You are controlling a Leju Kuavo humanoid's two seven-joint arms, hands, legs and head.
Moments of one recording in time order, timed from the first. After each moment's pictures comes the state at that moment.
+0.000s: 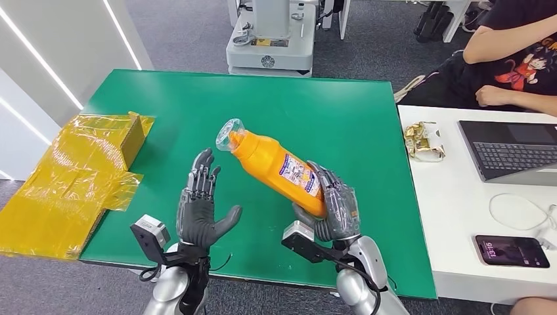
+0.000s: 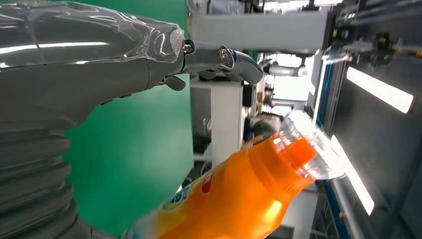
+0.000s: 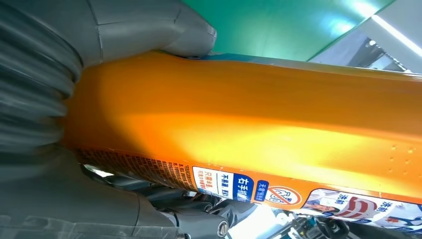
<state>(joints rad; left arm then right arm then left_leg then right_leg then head) -0.02 -0.20 -0.32 -1.53 0.06 -0.02 -0.58 -0.32 0.02 0.48 -1.07 0.75 -0.51 -0.30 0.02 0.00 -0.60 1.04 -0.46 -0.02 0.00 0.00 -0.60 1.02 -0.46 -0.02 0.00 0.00</state>
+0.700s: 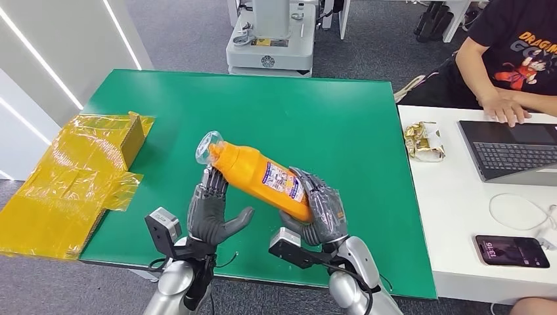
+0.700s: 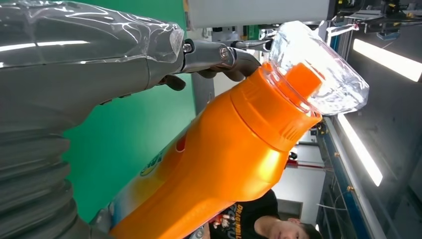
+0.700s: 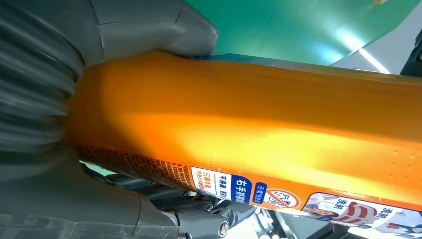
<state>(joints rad) -0.05 -0.18 -0.34 -1.49 0.04 -0.07 -0.56 -0.33 0.03 0.52 -1.06 0.79 -0.41 -0.29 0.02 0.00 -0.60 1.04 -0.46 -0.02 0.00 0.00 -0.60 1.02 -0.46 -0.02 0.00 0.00</state>
